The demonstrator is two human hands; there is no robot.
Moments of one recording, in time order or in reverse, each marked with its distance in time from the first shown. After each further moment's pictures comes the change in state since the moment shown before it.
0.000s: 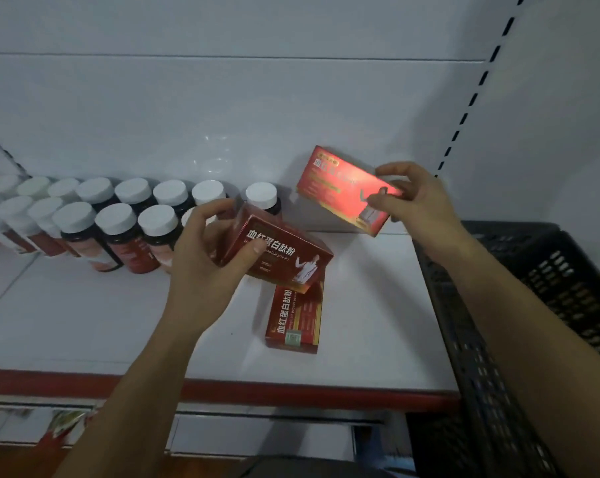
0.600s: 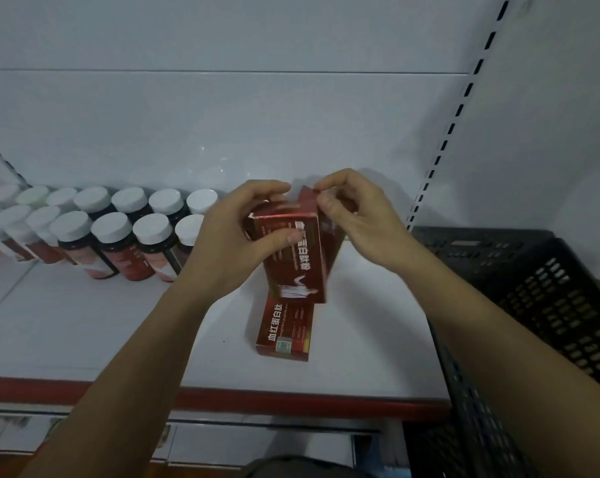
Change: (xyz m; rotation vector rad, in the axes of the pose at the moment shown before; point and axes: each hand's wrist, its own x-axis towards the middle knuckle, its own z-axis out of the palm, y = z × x) left_hand 0.043 0.024 0.023 0.079 -0.240 0.145; right_hand -0.010 -0.020 0.042 -0.021 -0.188 -0.211
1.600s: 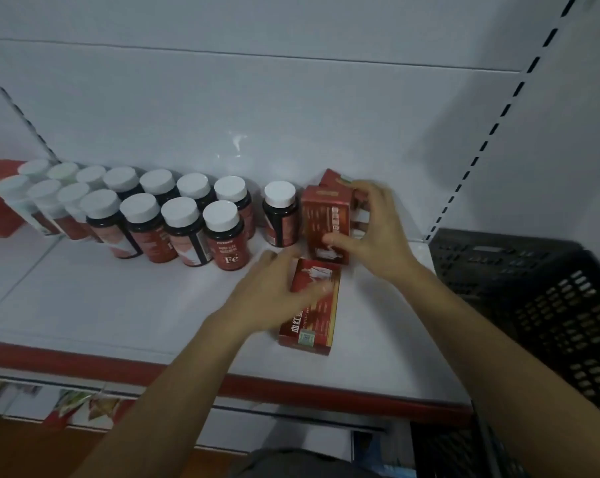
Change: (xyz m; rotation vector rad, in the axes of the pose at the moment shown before) left_hand -0.045 -0.045 0.019 0.502 -0.313 -0.467; right_hand 0.011 0.078 0.023 -0.316 0.076 -0.144
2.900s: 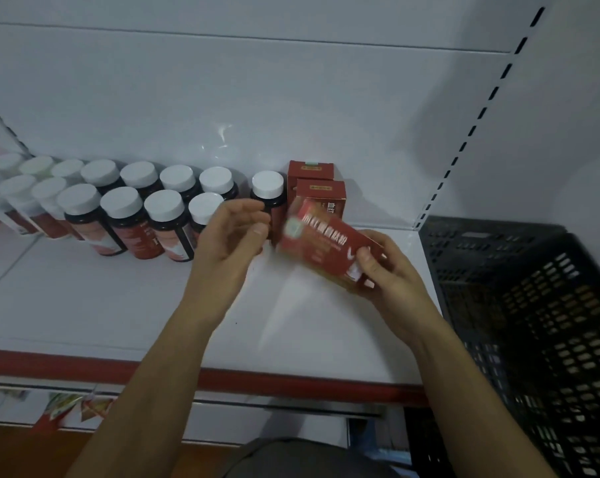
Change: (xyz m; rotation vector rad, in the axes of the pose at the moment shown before) left_hand -0.017 0.000 -0.024 -0.798 0.368 0.214; right_hand -0.091 -0.033 -0.010 0.778 -0.003 0.578
